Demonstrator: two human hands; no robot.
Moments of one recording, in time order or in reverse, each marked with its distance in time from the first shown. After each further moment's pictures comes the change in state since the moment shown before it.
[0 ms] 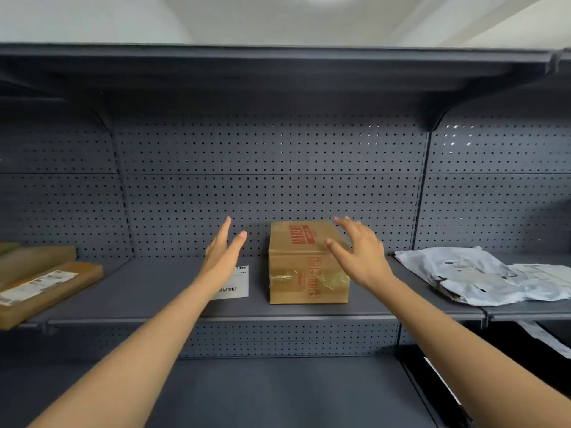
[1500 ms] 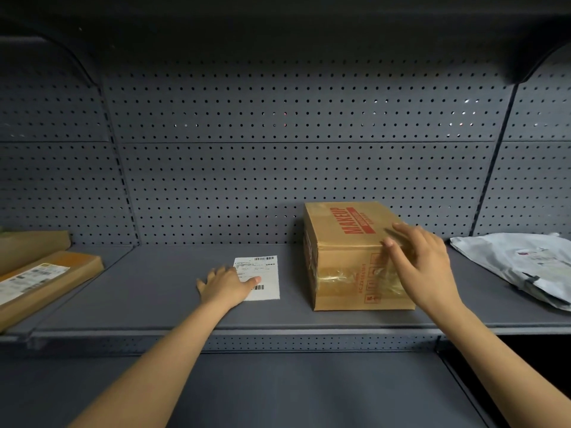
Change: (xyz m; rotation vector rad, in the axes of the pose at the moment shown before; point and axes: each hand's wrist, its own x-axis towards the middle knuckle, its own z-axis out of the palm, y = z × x) left_hand 0.074 -0.140 -0.012 0.904 -0.201 -0.248; right_hand 0.023 0.038 0.082 -0.021 0.232 0.032
